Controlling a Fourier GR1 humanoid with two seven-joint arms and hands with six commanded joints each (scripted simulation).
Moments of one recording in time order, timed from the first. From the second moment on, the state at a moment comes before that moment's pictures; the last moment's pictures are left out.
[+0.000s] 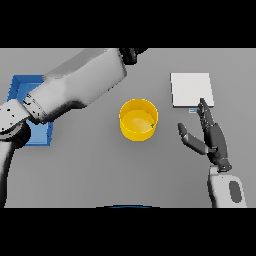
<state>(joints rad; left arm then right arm) -1.60 0.29 -1.23 -0.65 -0.99 -0.34 0.05 0.03 -0.08 0.04 -1.63 0.09 0.03 -0.07</state>
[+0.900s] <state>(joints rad) -1.49 0.63 -0.64 -0.26 -0.25 -0.04 0.30 0.01 -0.09 0.06 -1.62 0.12 0.04 -0.07</state>
